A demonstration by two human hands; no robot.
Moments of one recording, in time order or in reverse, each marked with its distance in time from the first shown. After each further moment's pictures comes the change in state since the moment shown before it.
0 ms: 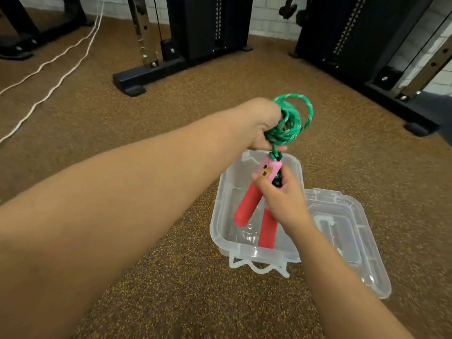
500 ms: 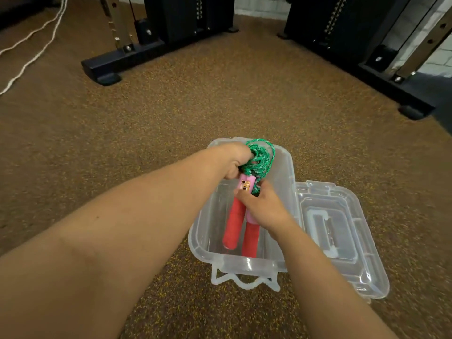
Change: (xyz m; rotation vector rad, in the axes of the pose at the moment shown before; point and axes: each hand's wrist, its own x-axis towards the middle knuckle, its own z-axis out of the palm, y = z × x) left_hand 0.076 -0.094 0.027 -0.074 -0.079 -0.289; right_hand 0.030 0.059 0.006 -0.103 -0.097 0.361
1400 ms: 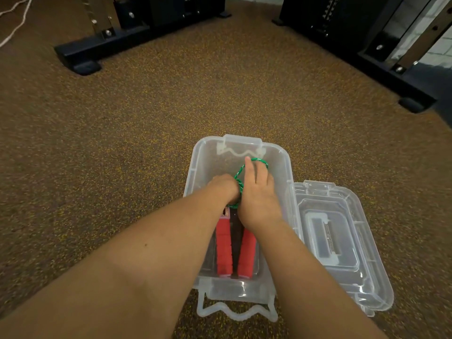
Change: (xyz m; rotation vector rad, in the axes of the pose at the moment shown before) left_hand 0.058 -0.058 0.005 1.104 0.160 -0.027; right_hand 0.046 0.017 0.004 -0.887 0.153 -0.292
